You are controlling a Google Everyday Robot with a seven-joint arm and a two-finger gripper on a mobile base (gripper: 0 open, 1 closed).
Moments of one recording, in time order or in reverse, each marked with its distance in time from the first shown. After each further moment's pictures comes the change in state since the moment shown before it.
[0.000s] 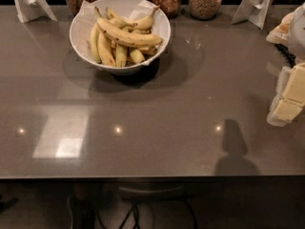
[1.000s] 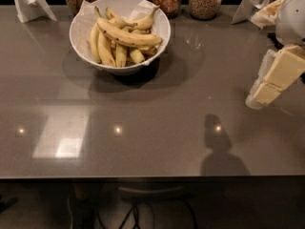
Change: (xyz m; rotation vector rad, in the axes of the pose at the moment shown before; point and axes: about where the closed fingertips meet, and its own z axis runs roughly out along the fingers) arm -0.044 -0.016 -0.009 0.061 -0.188 -0.029
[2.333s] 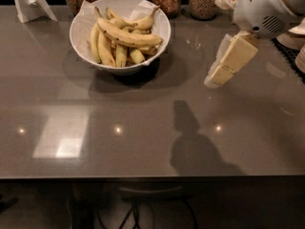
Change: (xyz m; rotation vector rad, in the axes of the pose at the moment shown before) arm -0.066 -0.031 0.029 0.071 -0.174 -0.071
